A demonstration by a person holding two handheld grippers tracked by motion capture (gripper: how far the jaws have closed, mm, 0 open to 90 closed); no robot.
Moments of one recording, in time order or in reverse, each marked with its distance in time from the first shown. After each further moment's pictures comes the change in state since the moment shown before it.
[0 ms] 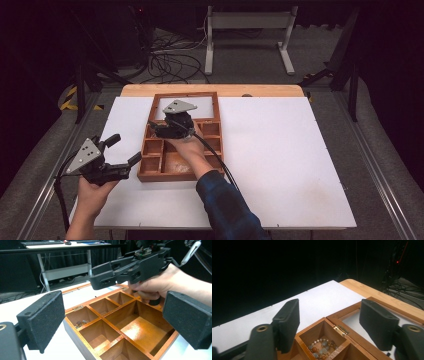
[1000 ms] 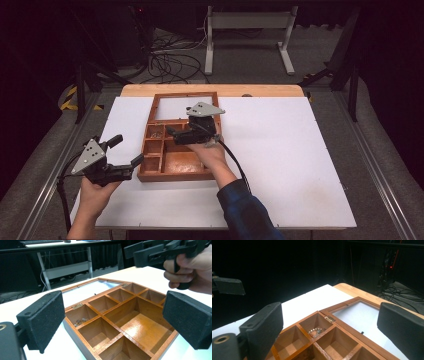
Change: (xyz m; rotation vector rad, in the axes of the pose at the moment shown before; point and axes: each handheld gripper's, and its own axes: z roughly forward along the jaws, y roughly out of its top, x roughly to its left) left arm -0.004 -0.001 0.004 0.026 0.007 0.022; right arm -0.014 -0.004 -0.070 -0.056 -0.008 0.028
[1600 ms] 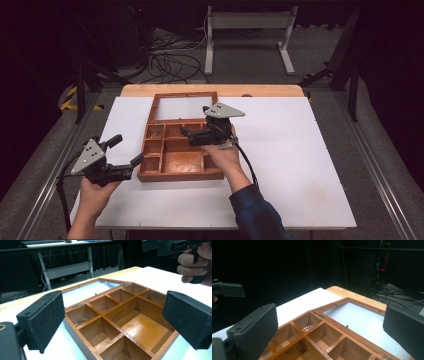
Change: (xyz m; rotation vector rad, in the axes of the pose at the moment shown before) left arm 0.000 0.000 0.000 -0.006 0.004 -0.005; right arm -0.016 -0.004 -0.038 -0.044 -0.037 0.034
